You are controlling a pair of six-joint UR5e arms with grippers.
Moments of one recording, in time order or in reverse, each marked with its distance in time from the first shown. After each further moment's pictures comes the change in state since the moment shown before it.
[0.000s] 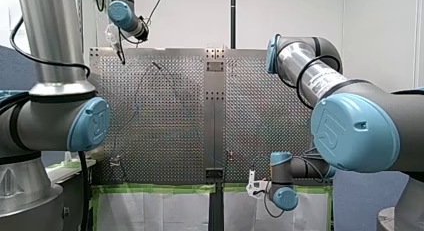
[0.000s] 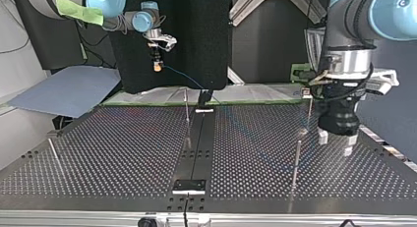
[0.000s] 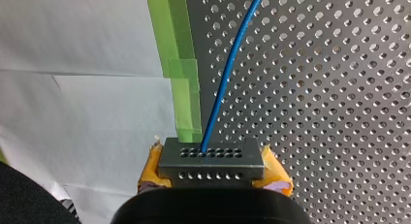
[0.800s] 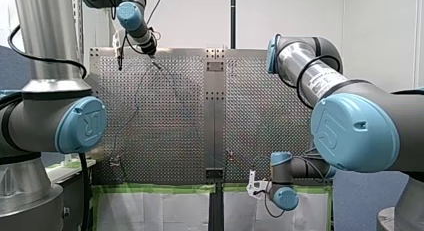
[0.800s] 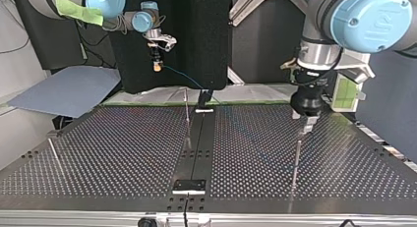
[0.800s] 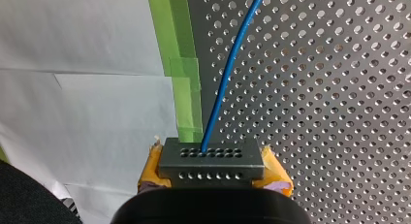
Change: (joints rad) left arm -0.114 -0.060 0.001 -0.181 -0.075 0.239; right arm -0.002 0.000 0.000 0.003 0.000 0.000
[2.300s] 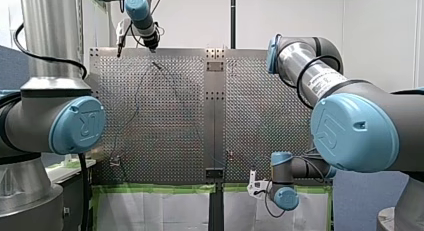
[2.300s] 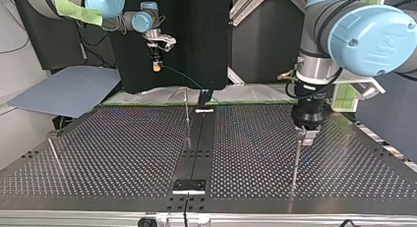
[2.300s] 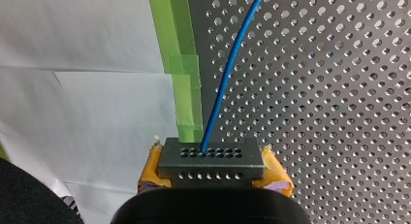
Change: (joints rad) left arm -0.043 -0.075 0.180 -0.136 -0.078 0.147; right arm -0.004 0.000 0.000 0.002 0.000 0.000
